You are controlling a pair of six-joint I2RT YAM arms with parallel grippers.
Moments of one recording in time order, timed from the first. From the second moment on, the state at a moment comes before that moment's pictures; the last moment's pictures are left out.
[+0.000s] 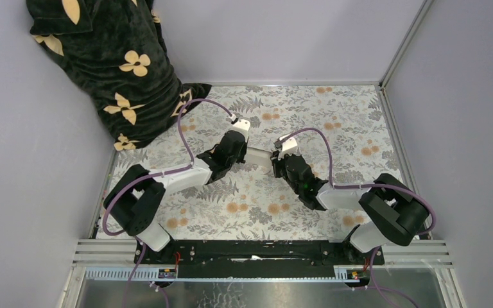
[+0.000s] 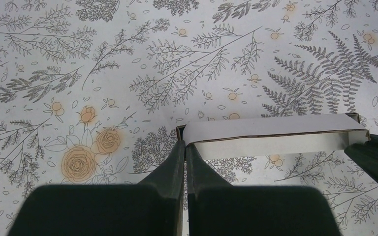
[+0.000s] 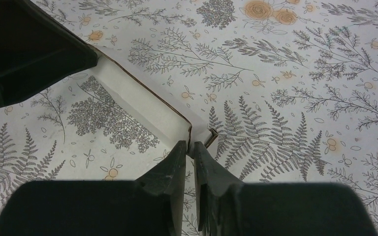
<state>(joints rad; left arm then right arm) -0.69 1.60 0.87 0.14 -0.32 -0.21 0.80 1.50 0.49 0.70 0.33 0.14</state>
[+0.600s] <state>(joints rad) -0.69 1.64 0.89 0.19 -0.30 -0.16 0.80 1.44 0.41 0.61 0.31 0.15</state>
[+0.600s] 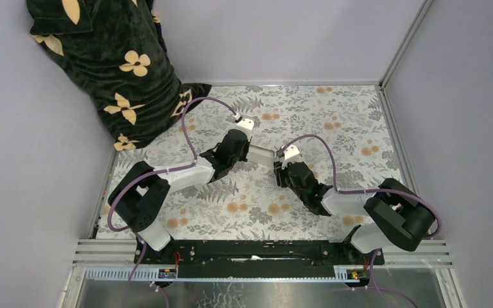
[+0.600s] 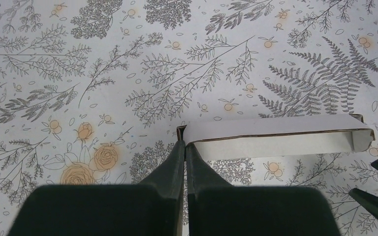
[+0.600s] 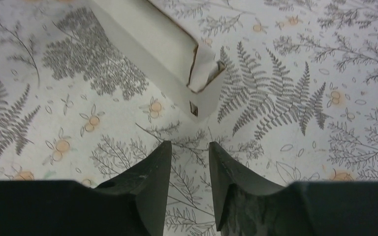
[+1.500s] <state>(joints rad) -0.68 1.75 1.01 0.21 -0.16 0.03 0.80 1.45 0.60 0.43 0.25 -0.15</state>
